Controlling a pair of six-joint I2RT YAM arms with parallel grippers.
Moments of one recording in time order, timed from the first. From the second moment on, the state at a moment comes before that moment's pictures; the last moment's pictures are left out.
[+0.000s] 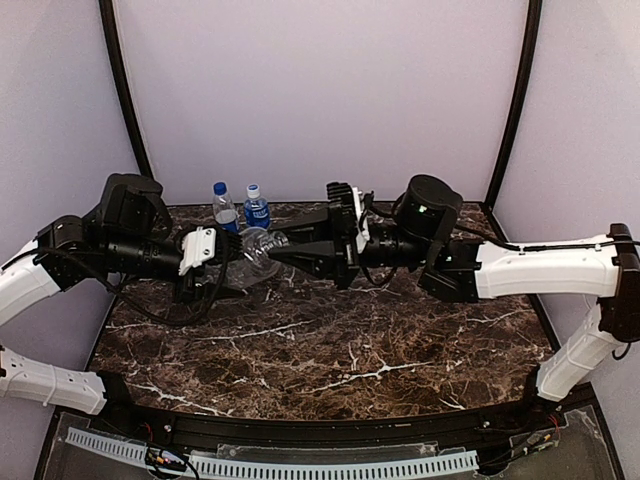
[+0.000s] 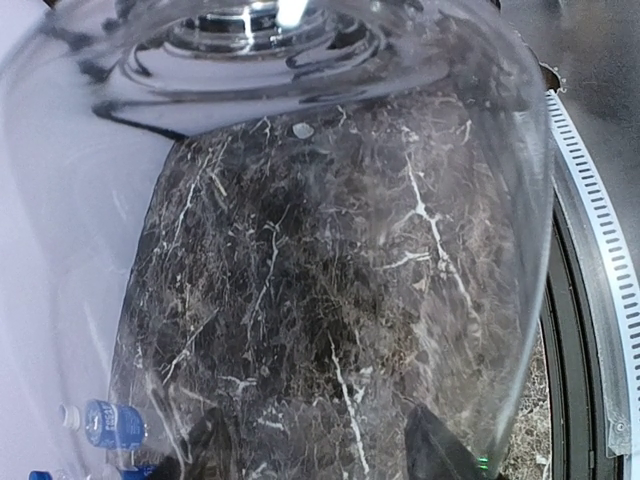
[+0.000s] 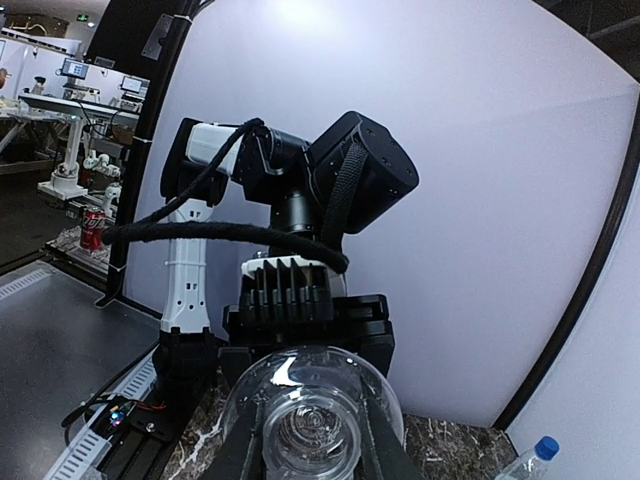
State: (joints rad) left arm -0.86 1.00 1.11 -0.70 0.30 0.73; right arm 1.09 1.53 1.11 0.63 -0.63 -0.23
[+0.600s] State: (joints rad) left arm -0.86 0.97 1.11 -0.67 0.23 0.74; right arm 0.96 1.43 1.33 -0.25 -0.64 -0.44
